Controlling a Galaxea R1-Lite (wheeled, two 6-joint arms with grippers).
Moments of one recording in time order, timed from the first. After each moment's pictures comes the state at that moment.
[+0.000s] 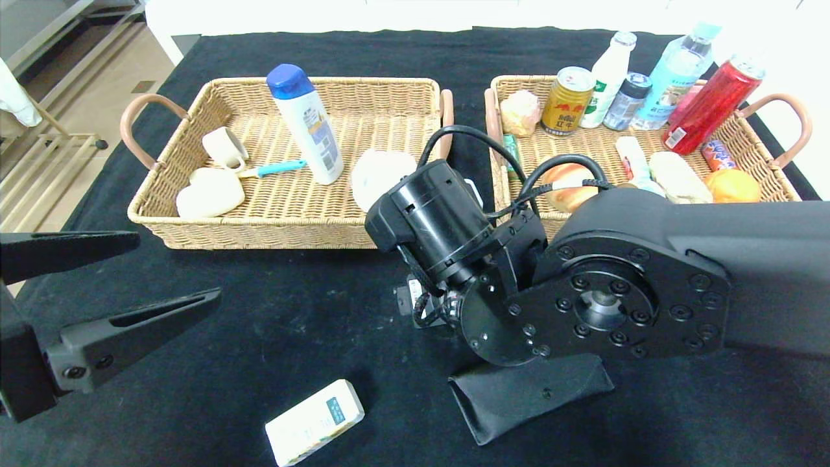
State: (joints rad) left arm -0.42 0.99 -0.90 0.12 -0.05 0.18; right arm 0.97 2.09 -1.83 0.48 -0.64 0.48
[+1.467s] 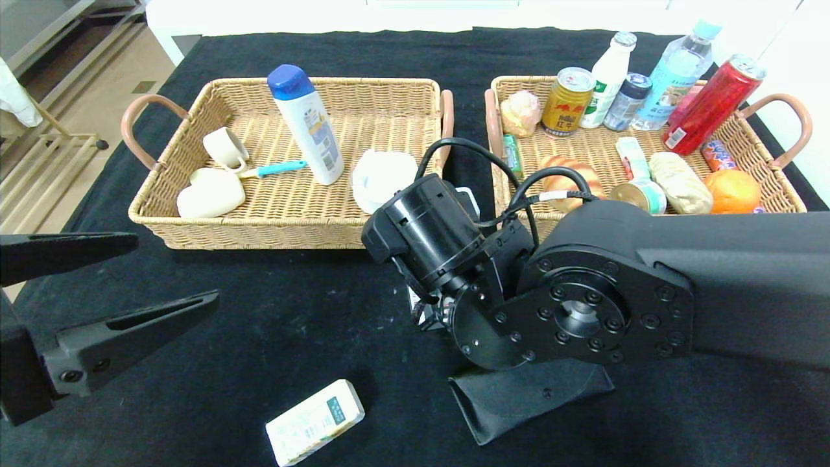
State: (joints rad) left arm -0.42 0.98 -0.90 0.12 -0.05 0.18; right arm 0.96 2.12 -1.83 0.49 -0.64 0.49
